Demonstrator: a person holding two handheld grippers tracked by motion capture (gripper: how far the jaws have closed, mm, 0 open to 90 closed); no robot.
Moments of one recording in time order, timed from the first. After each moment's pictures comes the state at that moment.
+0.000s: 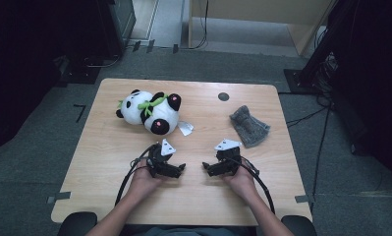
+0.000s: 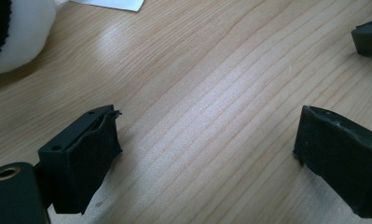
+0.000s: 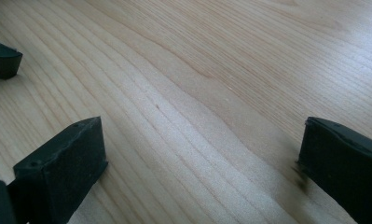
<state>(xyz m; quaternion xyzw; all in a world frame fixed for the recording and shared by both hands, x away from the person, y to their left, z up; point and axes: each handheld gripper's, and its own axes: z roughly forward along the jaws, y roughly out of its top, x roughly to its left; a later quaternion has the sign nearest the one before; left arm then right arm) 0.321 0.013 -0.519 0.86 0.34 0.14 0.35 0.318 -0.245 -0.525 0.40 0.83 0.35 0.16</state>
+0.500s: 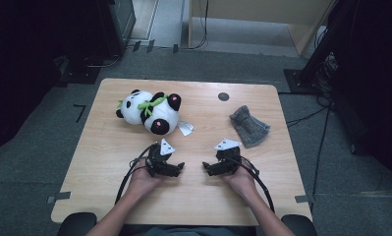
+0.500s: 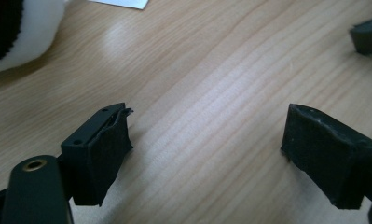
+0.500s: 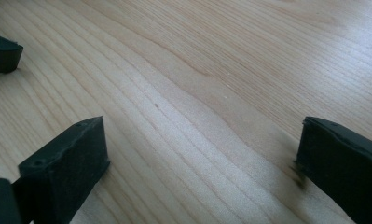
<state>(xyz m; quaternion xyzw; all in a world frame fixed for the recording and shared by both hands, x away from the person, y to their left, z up) 0.318 0.016 -0.515 0.87 0.34 0.14 0.34 0.317 -0.243 -0.522 0.41 0.83 0.34 0.16</state>
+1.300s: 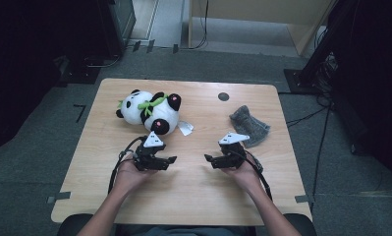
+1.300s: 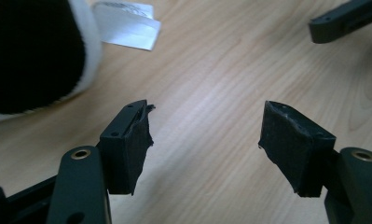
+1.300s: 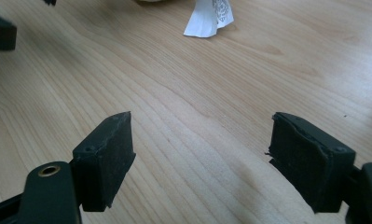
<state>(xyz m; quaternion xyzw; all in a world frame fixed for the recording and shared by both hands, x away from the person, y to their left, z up) 0.326 0.051 -0.470 0.86 0.32 0.10 0.39 0.319 -0.254 -0.489 0.39 0.82 0.39 0.14</state>
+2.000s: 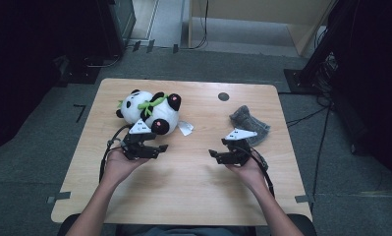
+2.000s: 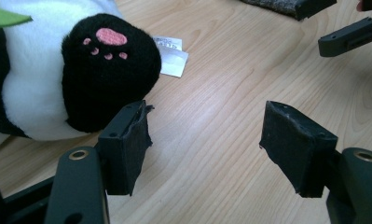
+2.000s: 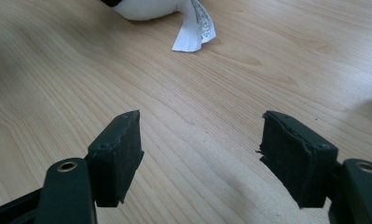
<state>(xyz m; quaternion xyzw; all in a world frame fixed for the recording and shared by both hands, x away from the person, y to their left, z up) 0.343 0.075 -0.439 0.85 0.33 0.10 0.41 0.323 -0.268 -0.476 0.40 0.81 0.41 0.14</state>
